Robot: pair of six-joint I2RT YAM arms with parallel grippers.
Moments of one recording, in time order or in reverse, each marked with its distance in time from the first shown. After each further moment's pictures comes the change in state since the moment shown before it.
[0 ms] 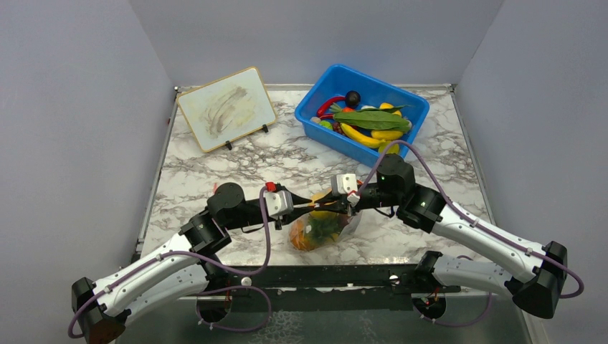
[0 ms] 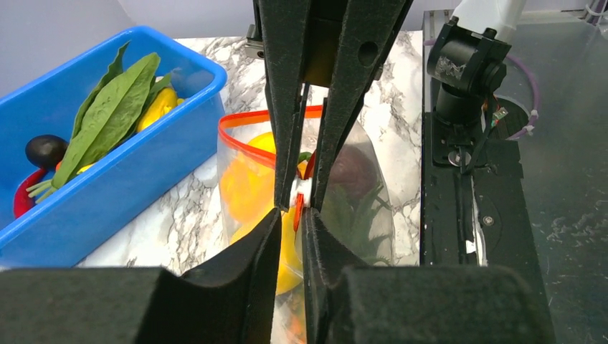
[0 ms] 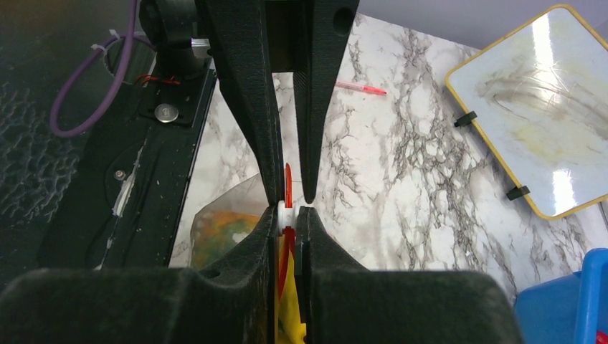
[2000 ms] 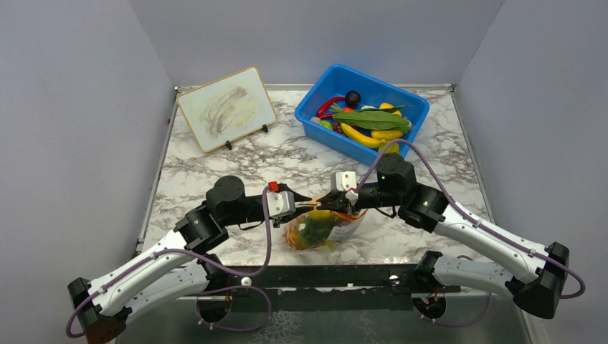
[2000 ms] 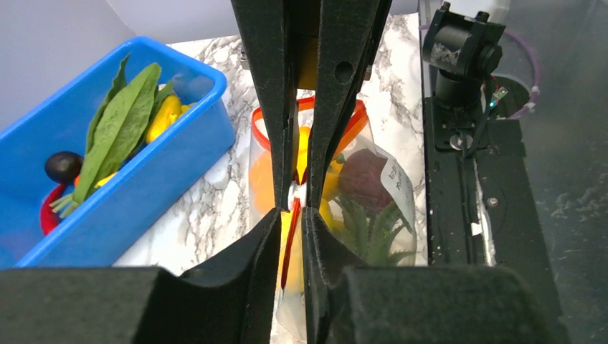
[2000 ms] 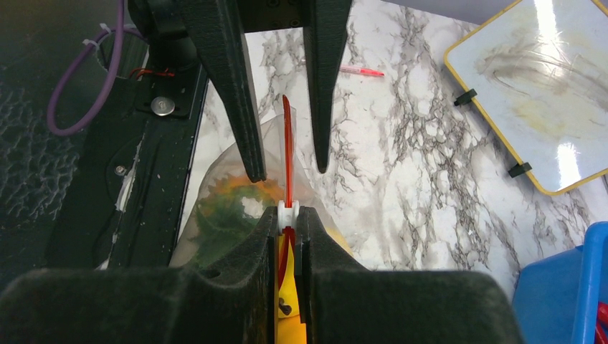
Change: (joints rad) left arm 0.000 0.025 0.117 -0.149 0.034 0.101; right arm 0.005 -0.006 0.029 -0.065 0.051 0.018
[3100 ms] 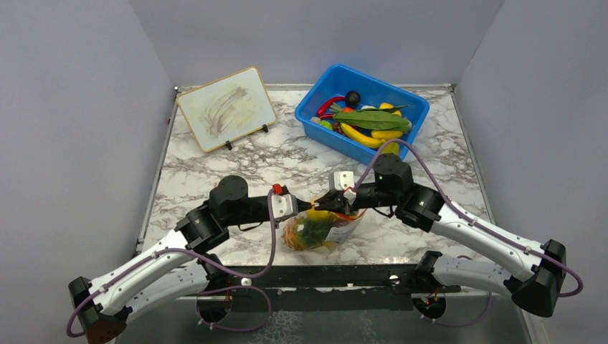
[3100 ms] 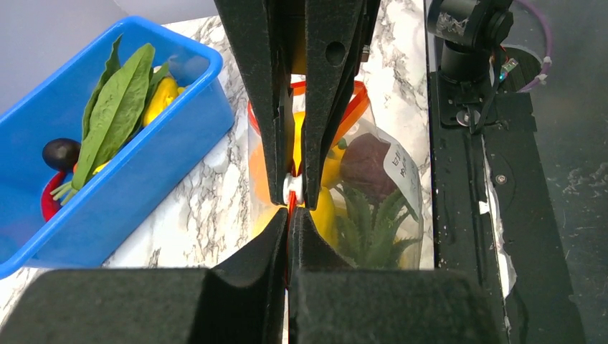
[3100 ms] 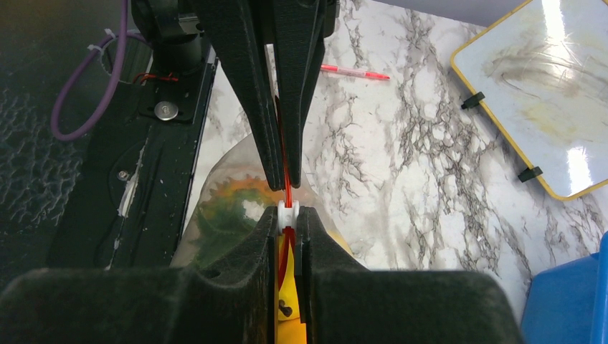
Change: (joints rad) left arm 0.000 0.008 -0.001 -0.056 -0.005 0.052; right arm -0.002 0.019 -0.021 0.047 -0.015 0.021
